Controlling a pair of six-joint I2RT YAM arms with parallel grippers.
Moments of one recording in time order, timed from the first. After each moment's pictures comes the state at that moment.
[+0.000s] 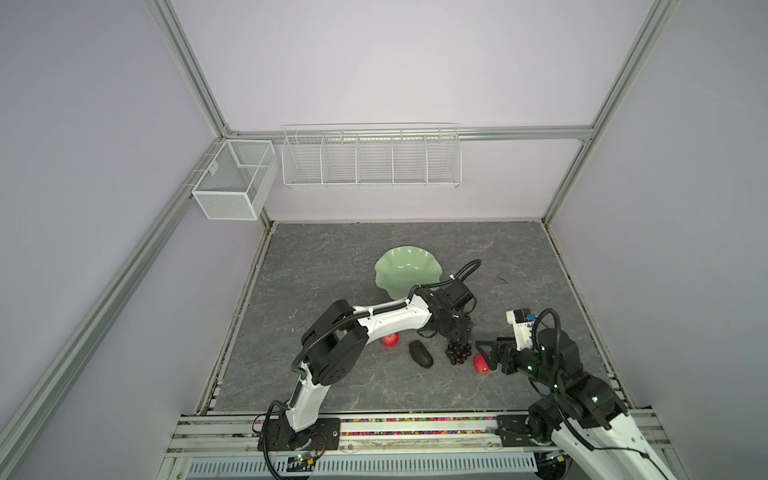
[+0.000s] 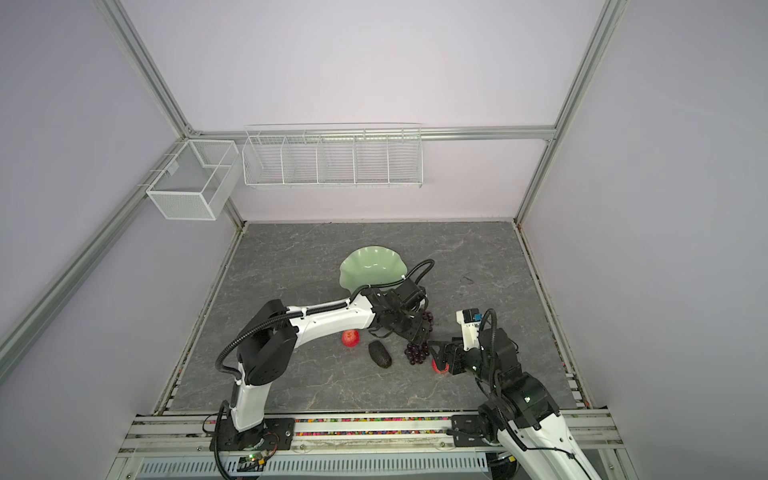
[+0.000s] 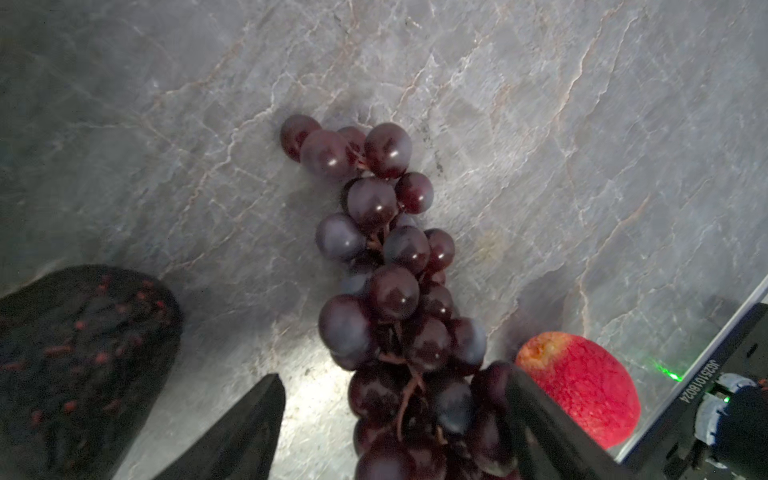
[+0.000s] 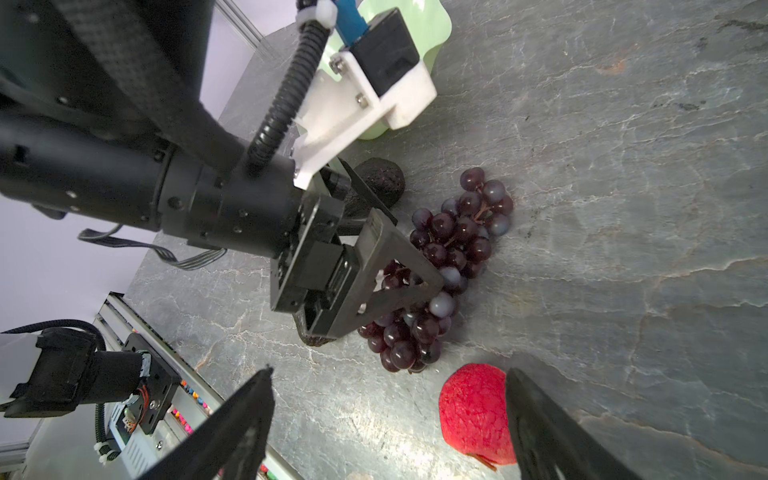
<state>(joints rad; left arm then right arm) -1.08 2.05 1.56 -0.60 0.12 -0.47 0.47 0.34 0.43 -0.67 -0.22 0.46</state>
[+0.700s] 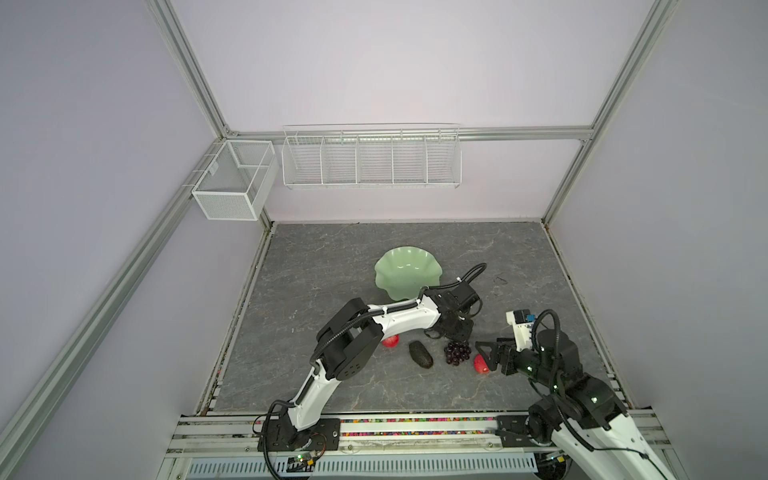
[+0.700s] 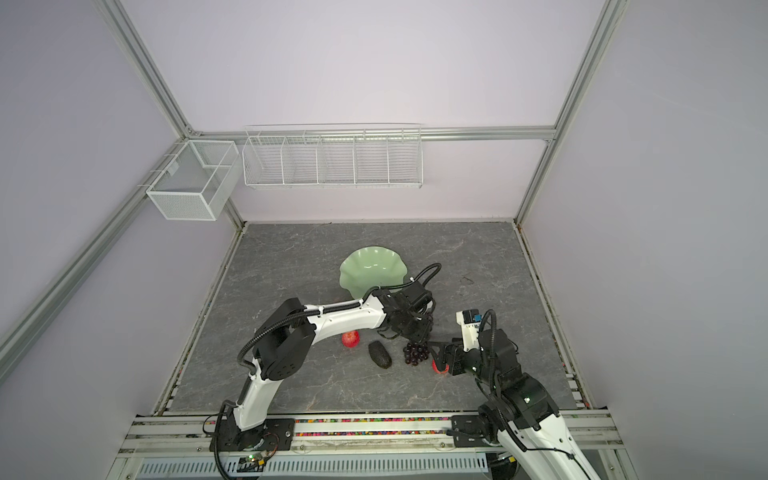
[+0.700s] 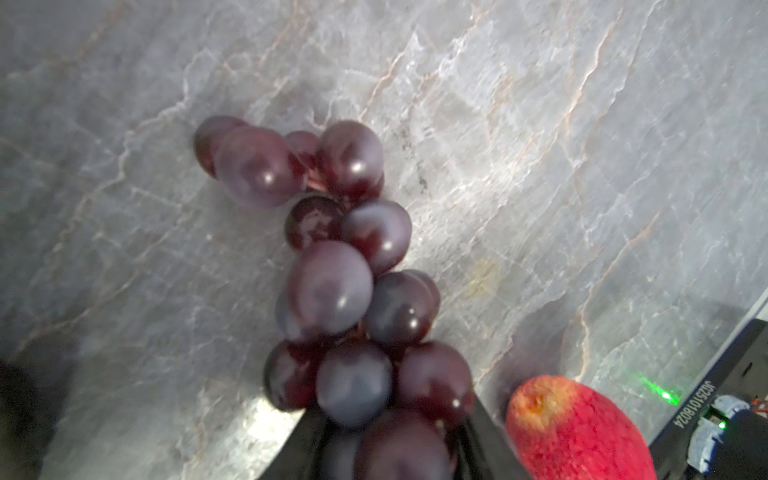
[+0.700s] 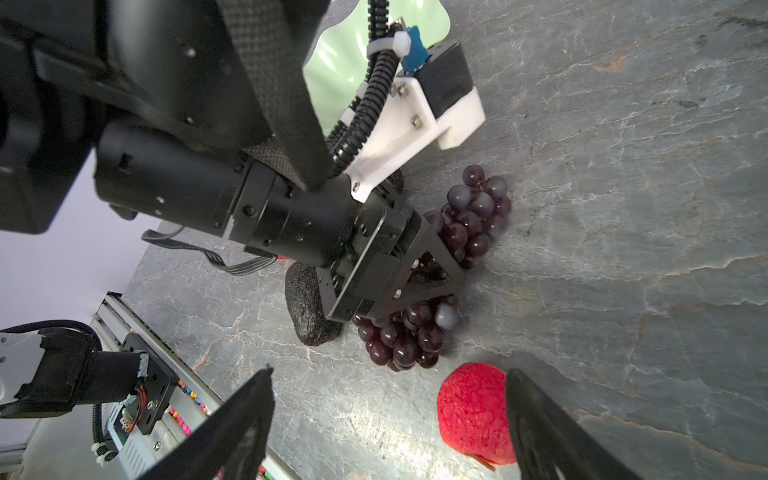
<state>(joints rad) -1.08 2.16 1.63 -0.58 0.18 -0.50 0.47 0.34 0.42 -0.67 -0.21 0.46</state>
